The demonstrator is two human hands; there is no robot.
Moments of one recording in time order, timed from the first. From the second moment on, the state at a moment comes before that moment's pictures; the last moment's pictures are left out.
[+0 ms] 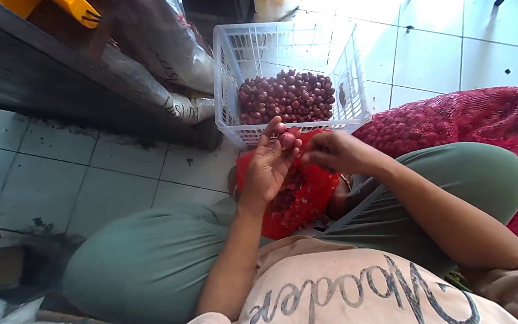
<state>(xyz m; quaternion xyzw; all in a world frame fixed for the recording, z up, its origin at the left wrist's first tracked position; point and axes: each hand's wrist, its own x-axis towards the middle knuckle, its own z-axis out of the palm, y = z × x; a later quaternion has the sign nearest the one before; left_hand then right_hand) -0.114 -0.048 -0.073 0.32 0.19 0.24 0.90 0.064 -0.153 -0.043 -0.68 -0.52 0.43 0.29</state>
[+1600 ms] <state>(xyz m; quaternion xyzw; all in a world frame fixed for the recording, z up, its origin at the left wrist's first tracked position) -0.124 -0.052 -0.060 0.48 0.25 0.16 0.83 0.050 -0.160 -0.040 -0.60 -0.27 0.50 0.57</state>
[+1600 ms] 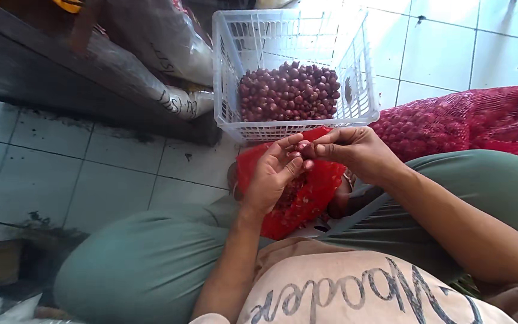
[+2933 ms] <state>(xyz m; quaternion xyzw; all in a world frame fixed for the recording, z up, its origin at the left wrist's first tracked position) -0.109 -0.066 -0.062 0.36 0.38 0.15 0.84 0.054 -0.161 -0.054 -0.69 -0.46 0.32 0.45</state>
